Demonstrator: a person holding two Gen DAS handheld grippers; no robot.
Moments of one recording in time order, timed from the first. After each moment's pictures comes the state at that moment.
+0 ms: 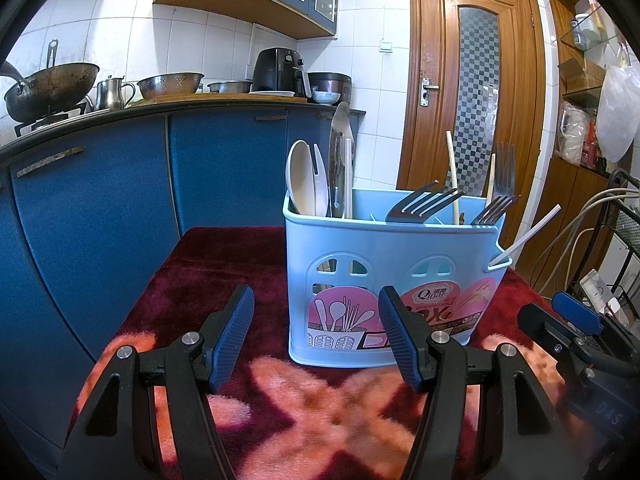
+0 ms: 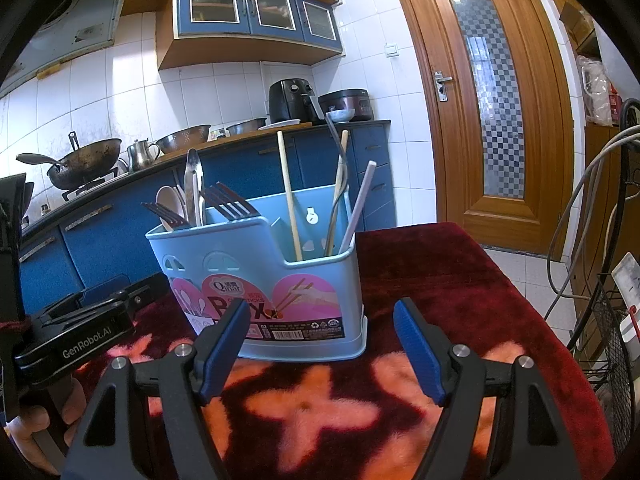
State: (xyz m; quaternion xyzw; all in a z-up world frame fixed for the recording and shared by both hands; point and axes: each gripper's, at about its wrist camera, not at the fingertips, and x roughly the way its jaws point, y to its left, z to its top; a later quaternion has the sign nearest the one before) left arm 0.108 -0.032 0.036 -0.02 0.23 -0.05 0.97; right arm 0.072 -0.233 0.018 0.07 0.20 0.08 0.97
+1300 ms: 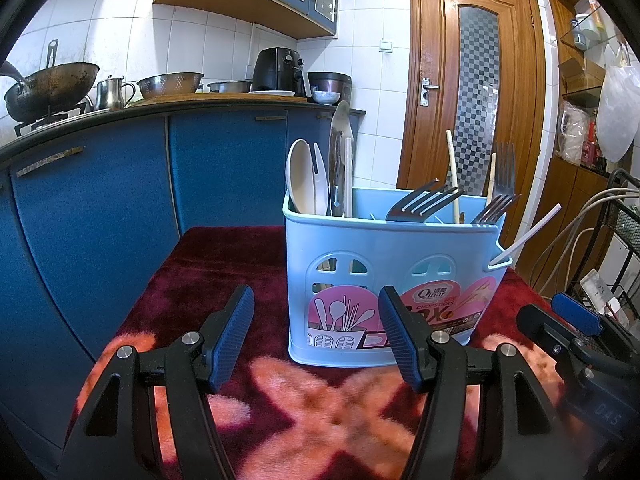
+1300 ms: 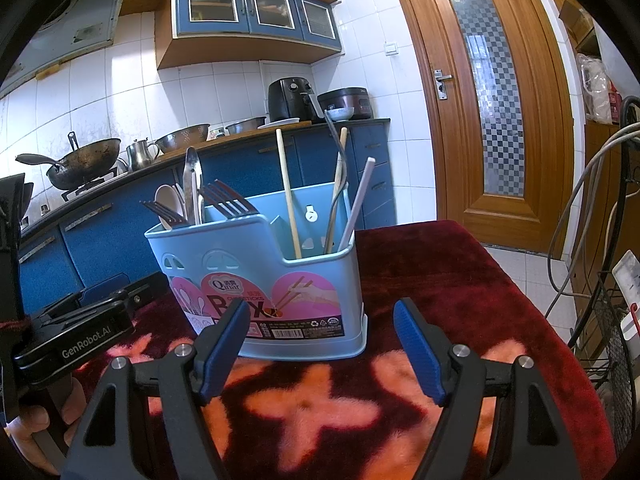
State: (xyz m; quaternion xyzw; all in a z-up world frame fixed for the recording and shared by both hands) left arm 0.107 -0.032 0.036 -0.02 0.23 -0.05 0.97; right arm 0.073 -0.233 0.019 0.07 0.20 0.08 0.97
